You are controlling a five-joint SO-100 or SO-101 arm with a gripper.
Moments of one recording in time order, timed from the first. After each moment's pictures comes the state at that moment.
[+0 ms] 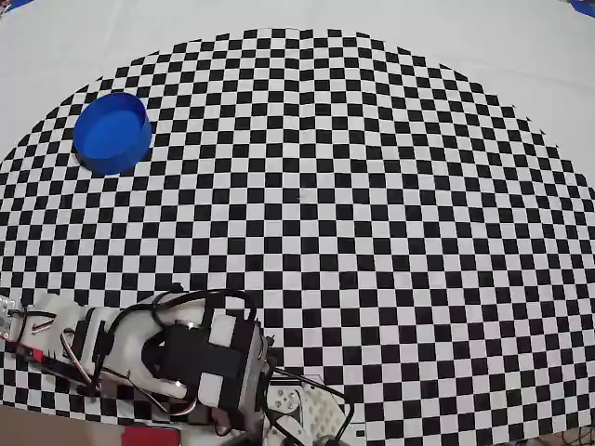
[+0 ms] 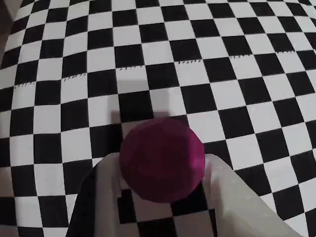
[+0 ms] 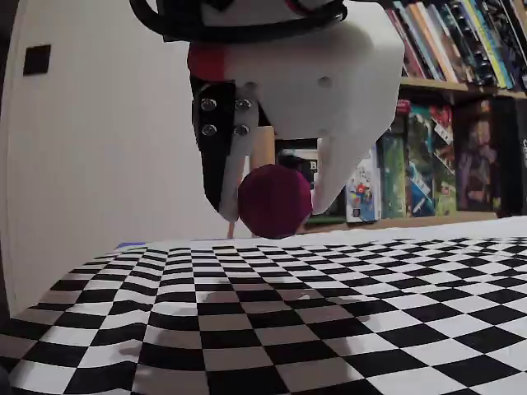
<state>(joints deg) -76.6 90.2 131.7 -4.2 -95.6</state>
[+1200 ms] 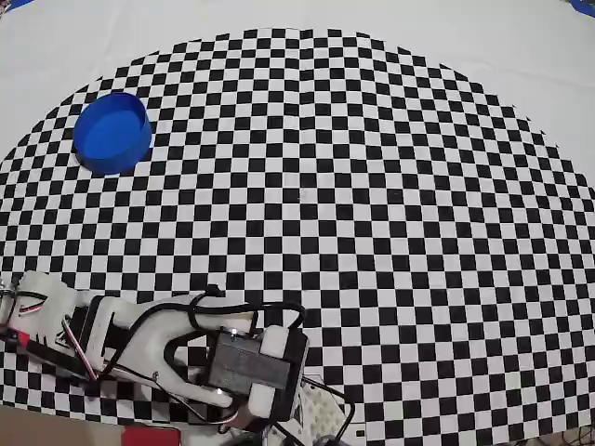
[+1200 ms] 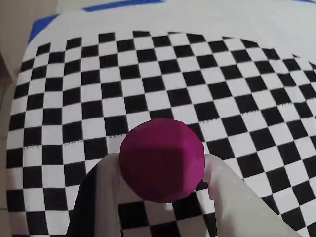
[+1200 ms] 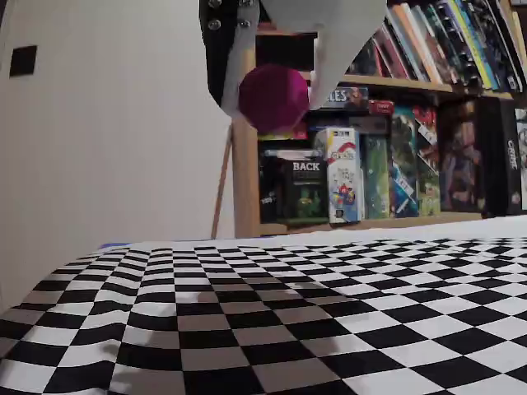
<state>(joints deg) -74.8 102.6 131.7 -1.6 -95.6</state>
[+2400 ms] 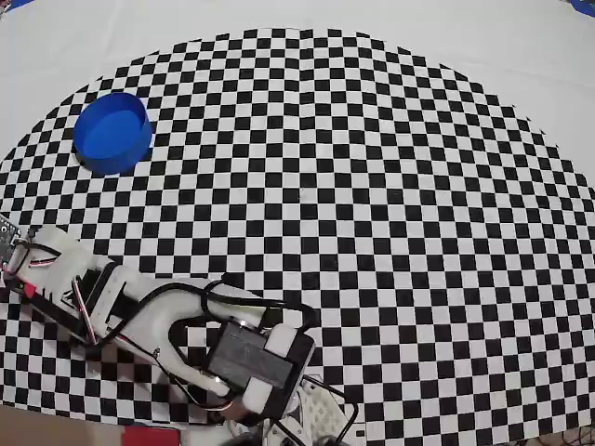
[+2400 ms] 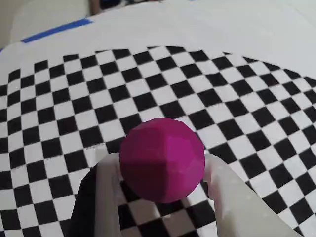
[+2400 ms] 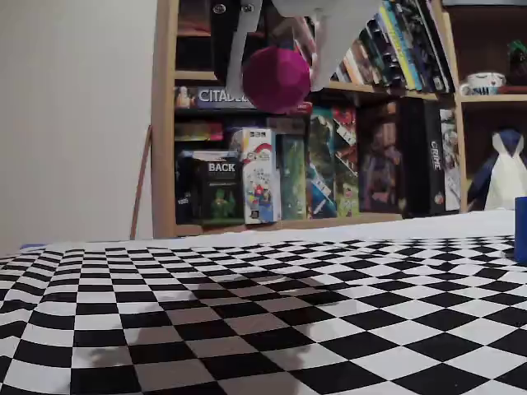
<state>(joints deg) -65.4 102.2 129.2 -1.6 -95.6</state>
